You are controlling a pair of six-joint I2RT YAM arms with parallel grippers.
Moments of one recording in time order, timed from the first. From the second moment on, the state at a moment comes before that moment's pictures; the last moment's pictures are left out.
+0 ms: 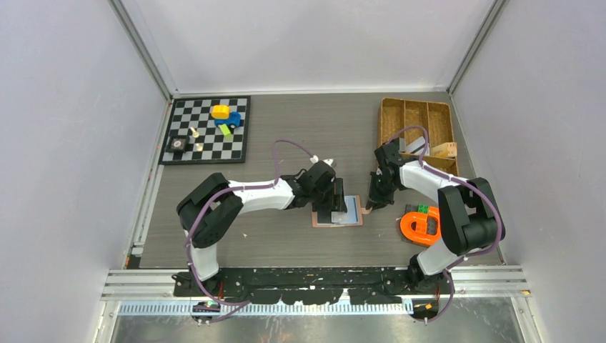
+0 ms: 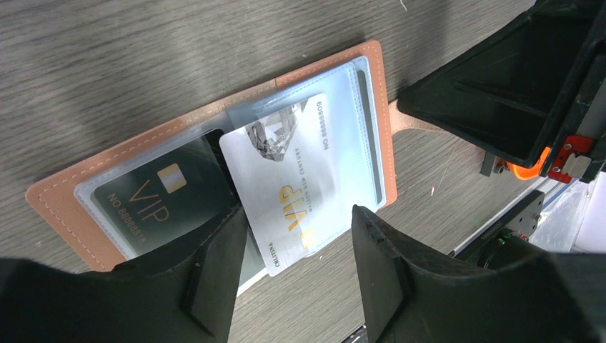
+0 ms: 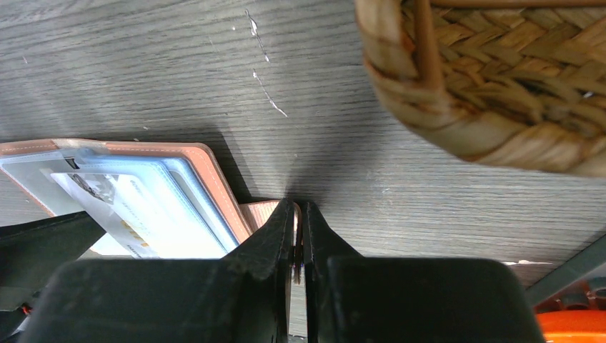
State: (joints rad) left arm -0.94 1.85 1.10 -0.11 0.10 -0.84; right arm 0.27 1.57 0.85 -0.61 -0.15 0.50
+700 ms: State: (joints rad) left arm -0.97 1.84 1.11 -0.14 0.14 -0.84; right arm 0.28 1.57 0.85 -0.61 -0.15 0.50
